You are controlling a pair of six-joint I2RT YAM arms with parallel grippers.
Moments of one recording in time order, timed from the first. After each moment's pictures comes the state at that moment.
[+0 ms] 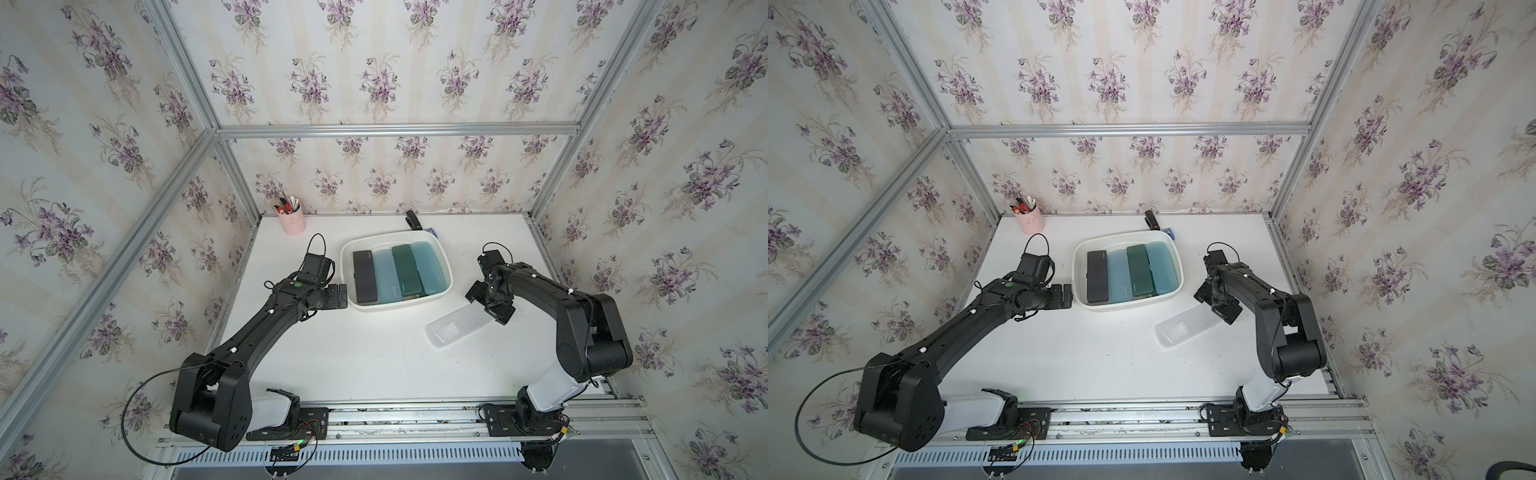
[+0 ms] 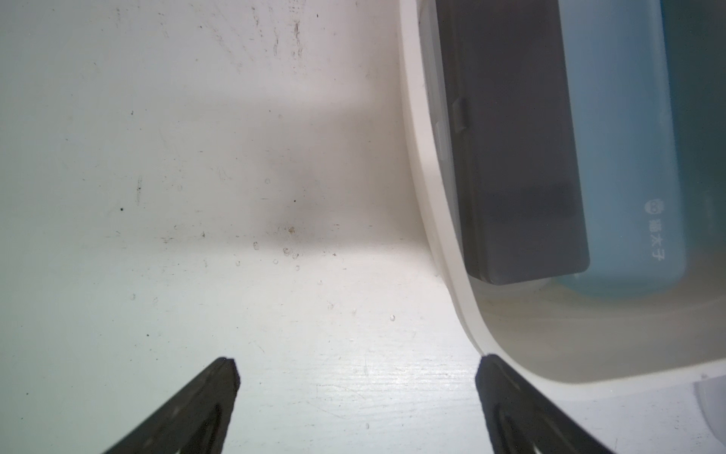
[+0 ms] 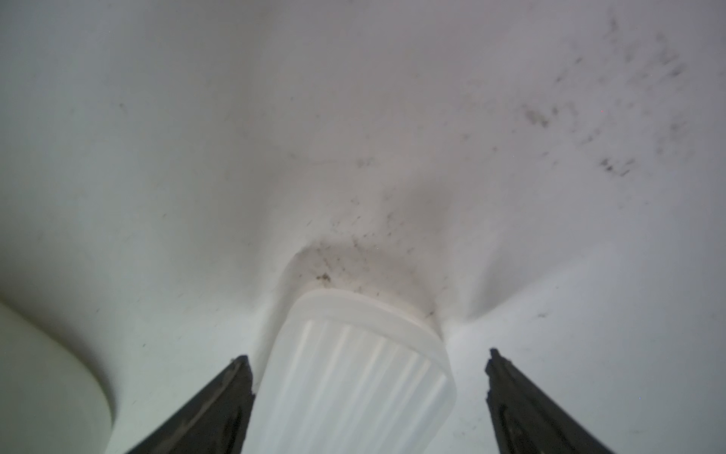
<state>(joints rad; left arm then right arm) -0.27 1.32 0.90 -0.65 -0.06 -0.32 0.22 1.63 0.99 -0.78 0.04 0.91</state>
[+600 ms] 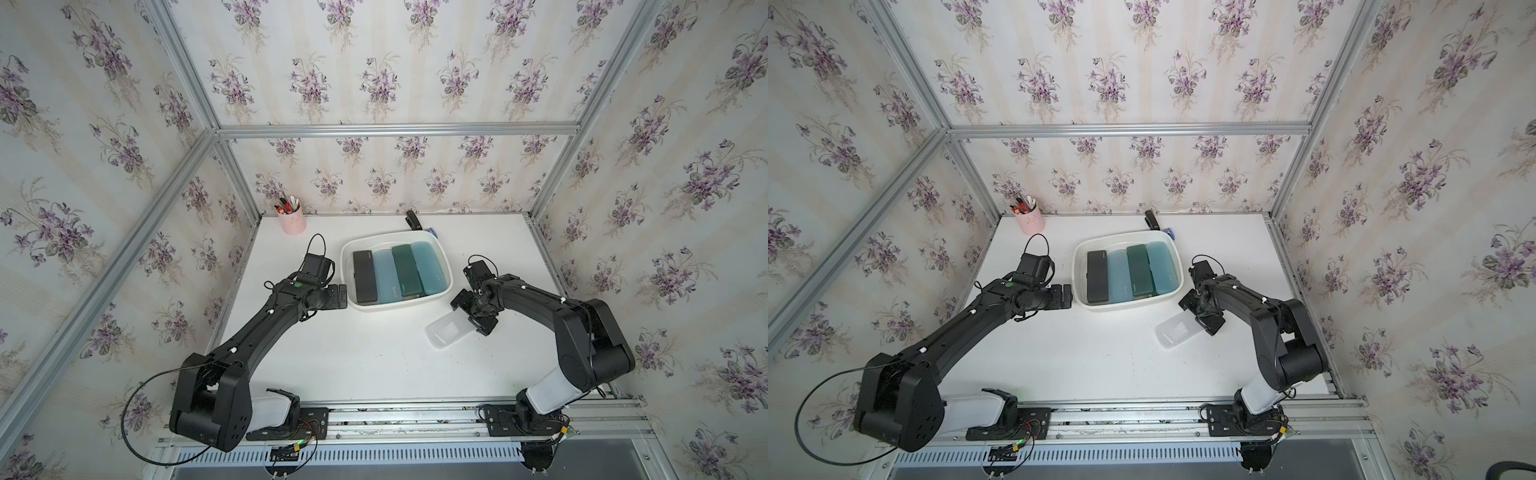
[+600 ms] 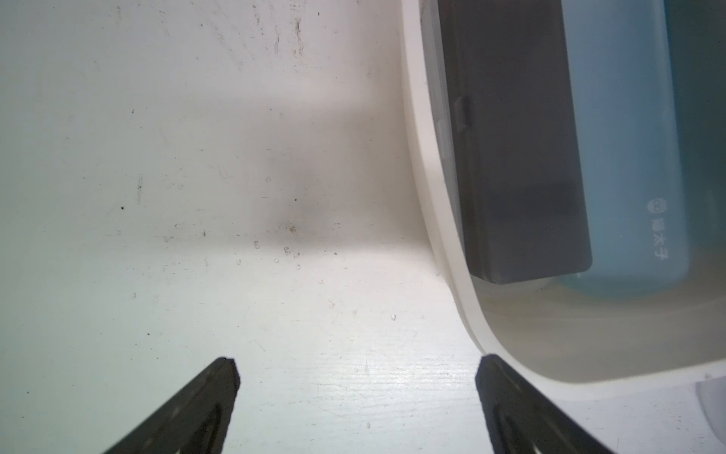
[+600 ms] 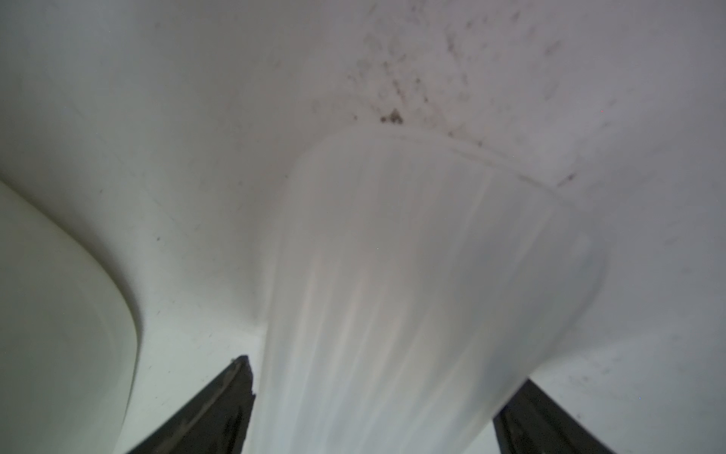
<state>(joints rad) -0.27 1.32 0.90 -0.65 -0.06 -0.32 0.35 1.63 0.90 -0.68 -0.06 1.09</state>
